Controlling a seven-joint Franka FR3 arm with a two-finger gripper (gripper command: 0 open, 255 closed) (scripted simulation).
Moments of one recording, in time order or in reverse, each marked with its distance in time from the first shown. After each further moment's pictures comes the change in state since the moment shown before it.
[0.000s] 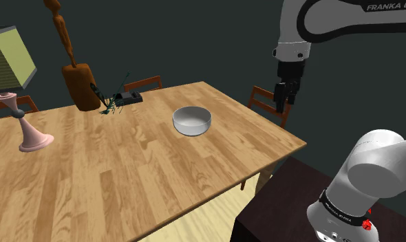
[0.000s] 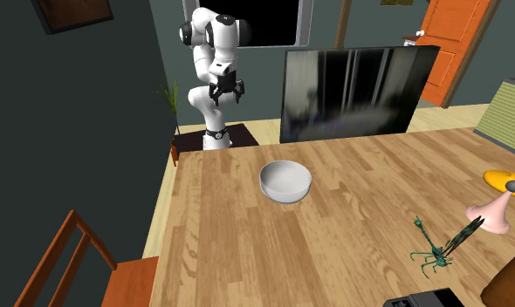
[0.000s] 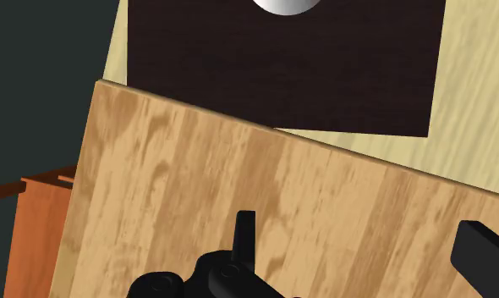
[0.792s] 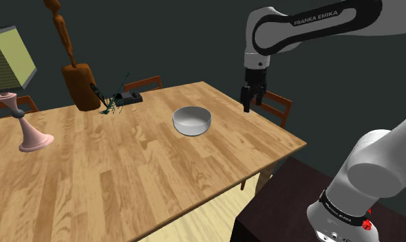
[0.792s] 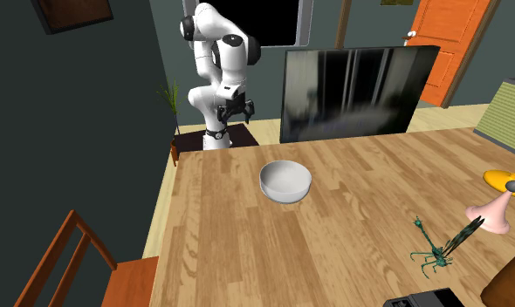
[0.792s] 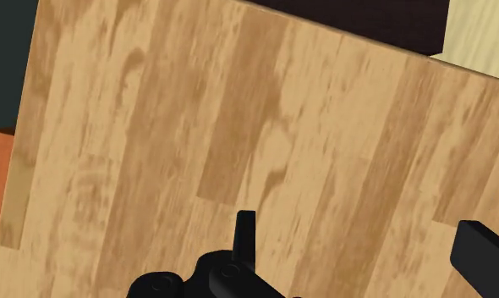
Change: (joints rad) arm -0.005 0.372 -0.010 0.141 0.024 0.249 -0.015
